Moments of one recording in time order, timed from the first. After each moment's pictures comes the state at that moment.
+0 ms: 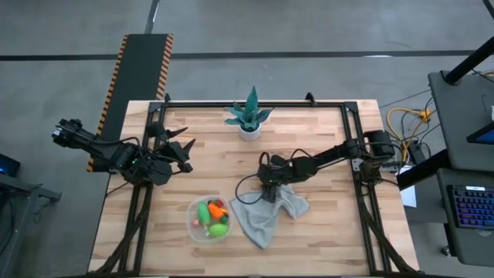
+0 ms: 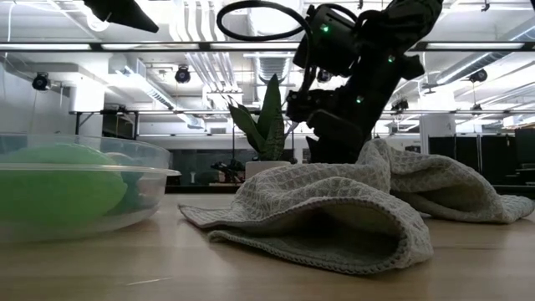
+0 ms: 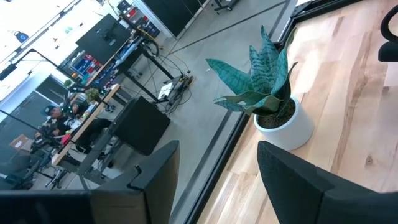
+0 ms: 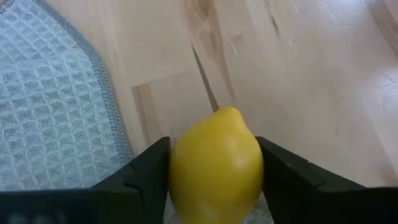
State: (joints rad) left arm -0.41 0.90 0.93 -0.77 -1.22 -0.07; right arm 0.10 1.86 1.01 -0.19 0.16 0.35
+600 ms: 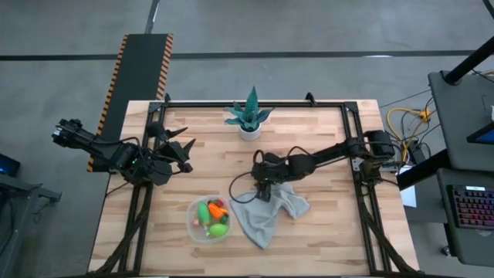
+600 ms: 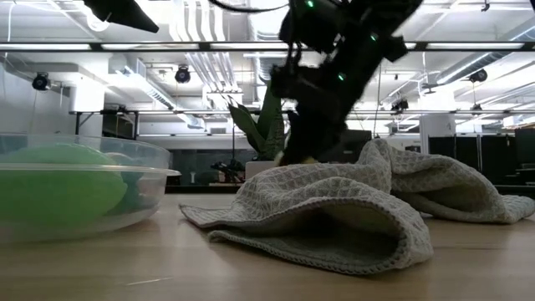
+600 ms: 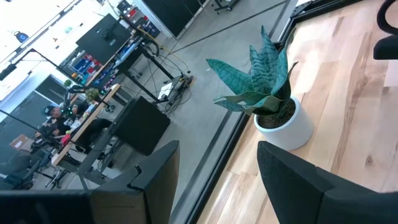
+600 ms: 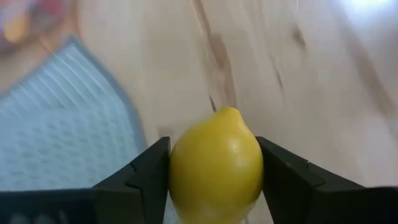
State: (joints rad) left arm -0.41 0.90 0.93 -0.77 -1.22 -0.07; right arm 0.10 1.85 1.11 -0.24 0.16 0.30
